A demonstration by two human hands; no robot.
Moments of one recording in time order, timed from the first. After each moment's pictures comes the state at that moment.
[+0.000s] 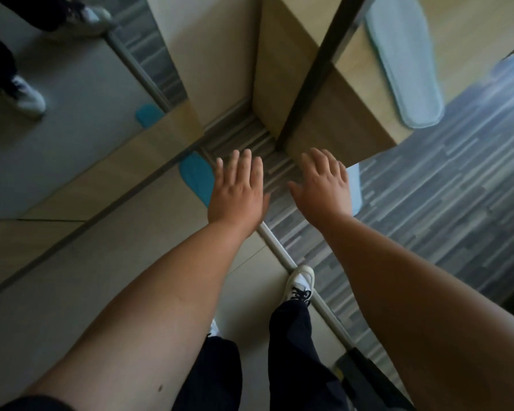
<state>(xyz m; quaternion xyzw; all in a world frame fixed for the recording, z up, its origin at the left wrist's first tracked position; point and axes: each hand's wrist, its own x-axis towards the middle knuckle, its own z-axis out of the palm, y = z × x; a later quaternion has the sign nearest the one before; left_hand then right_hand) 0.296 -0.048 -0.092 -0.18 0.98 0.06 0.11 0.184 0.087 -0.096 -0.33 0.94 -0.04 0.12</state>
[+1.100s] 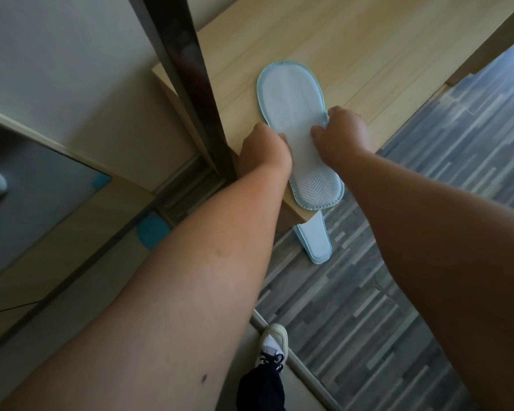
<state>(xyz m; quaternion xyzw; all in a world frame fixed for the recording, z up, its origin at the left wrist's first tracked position) -0.026 0.024 -0.048 -0.47 0.80 0.37 0.03 -0.109 0.120 -0.059 -0.13 0.97 -0.17 0.14</state>
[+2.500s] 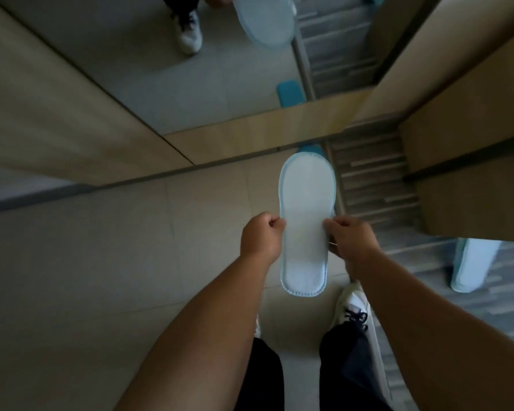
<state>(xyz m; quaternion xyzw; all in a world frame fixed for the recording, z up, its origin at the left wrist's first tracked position) 0.504 -0.131 -0.190 -0.64 0.57 0.52 0.02 0.353 -0.047 -0.203 0.00 0.78 -0.36 0.52</state>
